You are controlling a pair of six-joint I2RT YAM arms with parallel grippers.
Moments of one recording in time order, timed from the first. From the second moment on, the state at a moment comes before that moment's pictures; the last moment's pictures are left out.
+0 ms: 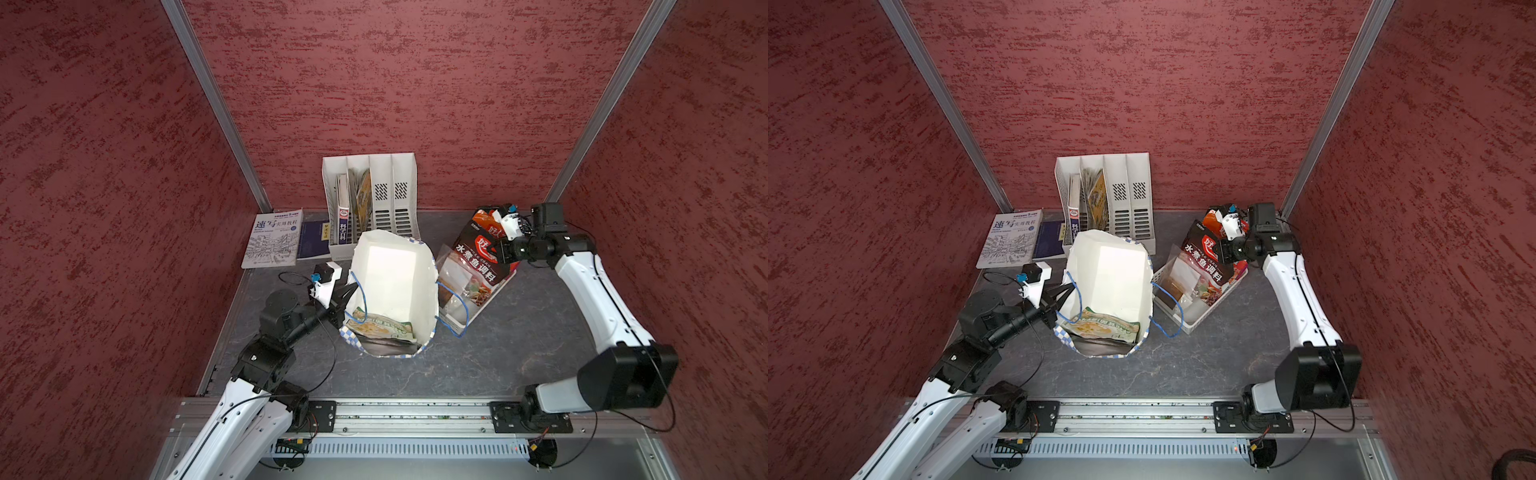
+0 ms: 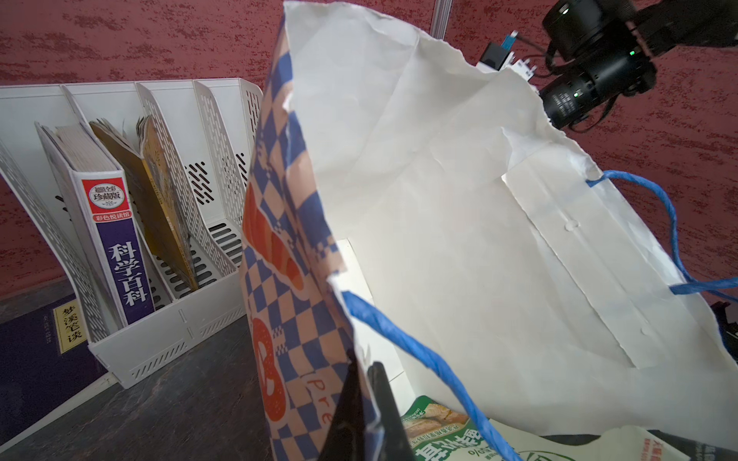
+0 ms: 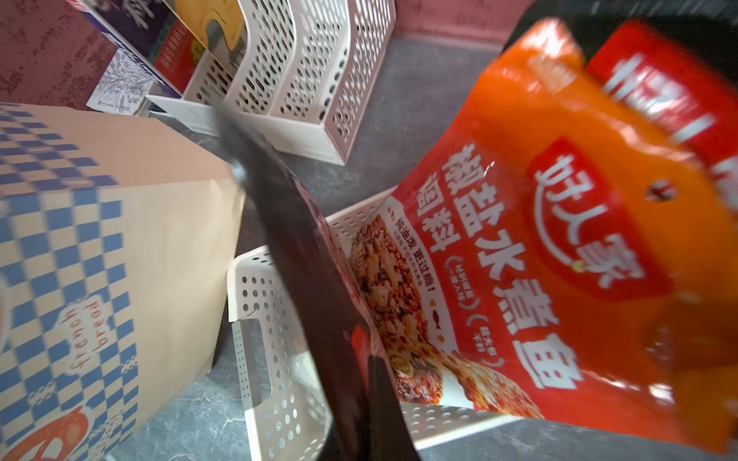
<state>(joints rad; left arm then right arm) -0.38 0.57 0.62 -0.23 0.36 -0.05 0.05 1.38 1.41 -0.86 -0.43 -0.17</state>
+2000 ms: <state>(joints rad) -0.38 0.59 0.63 -0.27 0.34 -0.05 0.80 1.52 1.96 -0.94 -0.59 -0.62</state>
